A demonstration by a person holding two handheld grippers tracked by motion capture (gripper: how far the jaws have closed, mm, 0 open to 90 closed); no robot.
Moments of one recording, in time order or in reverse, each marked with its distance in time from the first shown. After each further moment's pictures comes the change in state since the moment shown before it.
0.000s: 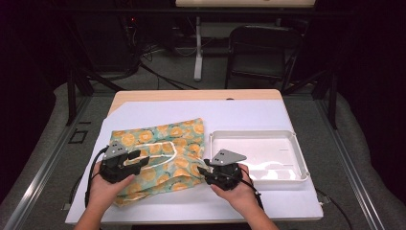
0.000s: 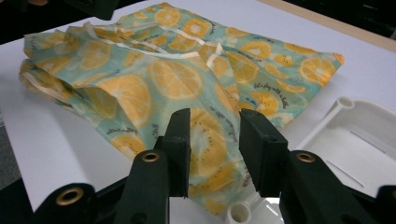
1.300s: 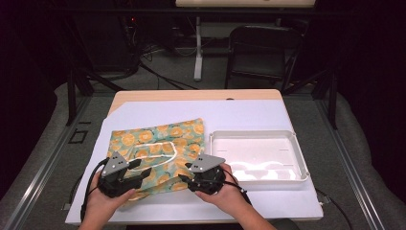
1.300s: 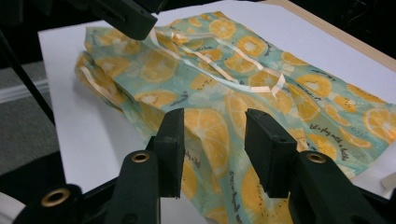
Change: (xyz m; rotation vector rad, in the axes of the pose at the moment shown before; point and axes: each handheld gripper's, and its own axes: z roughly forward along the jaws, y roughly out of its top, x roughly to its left) left arm -0.034 -0.008 -0.024 -0.001 0.005 0.062; right arm 0.034 0.020 0.020 0.013 0.108 -0.180
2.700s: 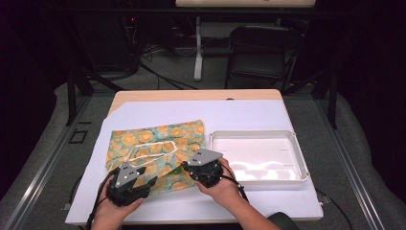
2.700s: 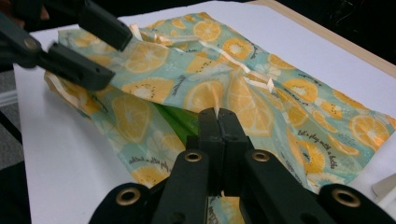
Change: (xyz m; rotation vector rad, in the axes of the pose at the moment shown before) left arm -0.024 -0.020 0.016 0.054 0.054 0.047; right arm -0.016 0.000 0.014 -0.027 -0.021 0.037
